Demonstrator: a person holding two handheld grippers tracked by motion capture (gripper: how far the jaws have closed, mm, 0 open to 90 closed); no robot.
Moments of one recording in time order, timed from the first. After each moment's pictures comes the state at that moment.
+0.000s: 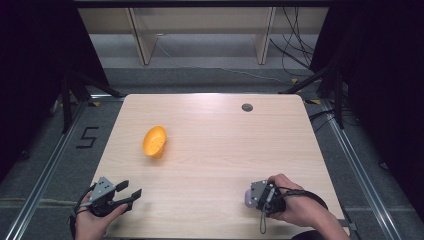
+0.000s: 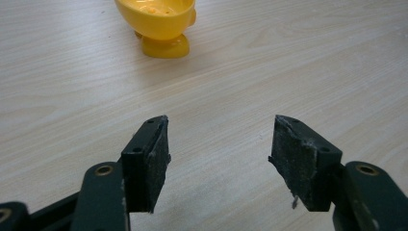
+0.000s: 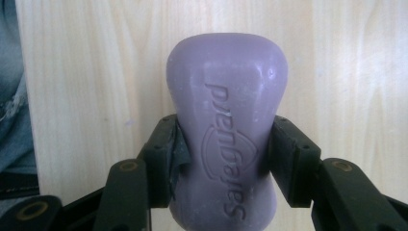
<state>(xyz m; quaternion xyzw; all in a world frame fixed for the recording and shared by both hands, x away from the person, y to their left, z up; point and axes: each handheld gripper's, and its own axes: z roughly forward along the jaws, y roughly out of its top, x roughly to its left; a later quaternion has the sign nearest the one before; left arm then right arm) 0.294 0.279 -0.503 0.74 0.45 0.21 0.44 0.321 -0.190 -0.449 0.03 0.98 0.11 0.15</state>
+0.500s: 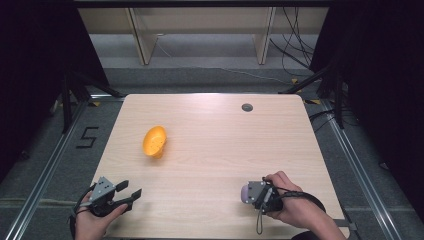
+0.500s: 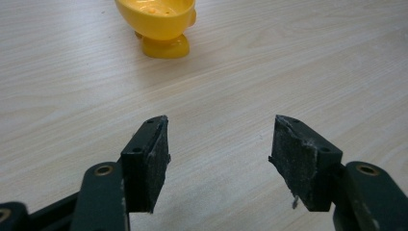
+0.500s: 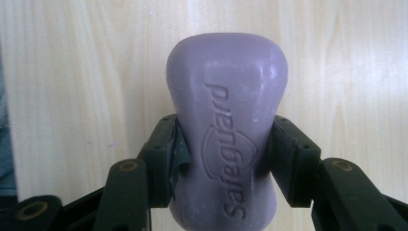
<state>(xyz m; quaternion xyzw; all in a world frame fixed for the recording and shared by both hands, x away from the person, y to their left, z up) 0.294 0.280 -0.503 0.74 0.45 0.22 0.44 0.314 -0.183 -0.441 0.06 0.97 0.11 0.19</state>
